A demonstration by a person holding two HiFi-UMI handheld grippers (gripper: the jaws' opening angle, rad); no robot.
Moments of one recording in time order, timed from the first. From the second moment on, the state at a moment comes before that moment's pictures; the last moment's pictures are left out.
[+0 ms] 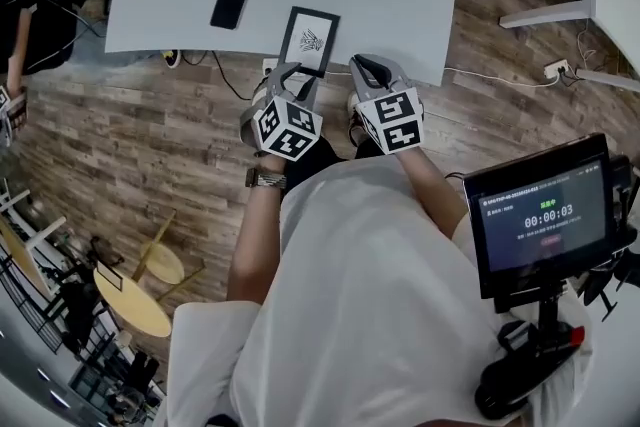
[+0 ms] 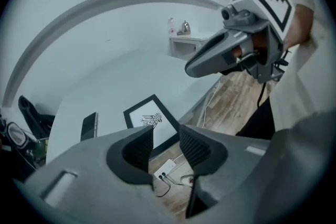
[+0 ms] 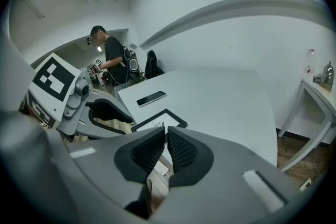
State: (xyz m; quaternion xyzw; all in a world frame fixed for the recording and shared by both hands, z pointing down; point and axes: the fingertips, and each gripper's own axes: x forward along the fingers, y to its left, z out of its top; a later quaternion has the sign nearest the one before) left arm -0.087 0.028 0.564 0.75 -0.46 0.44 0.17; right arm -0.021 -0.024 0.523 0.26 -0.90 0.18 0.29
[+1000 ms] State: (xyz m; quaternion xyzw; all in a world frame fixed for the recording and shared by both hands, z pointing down) left arm -0.067 0.017 0.617 0.78 -0.11 0.62 0.00; right arm -0.001 0.001 0.583 0.25 -0.87 0.21 0.37
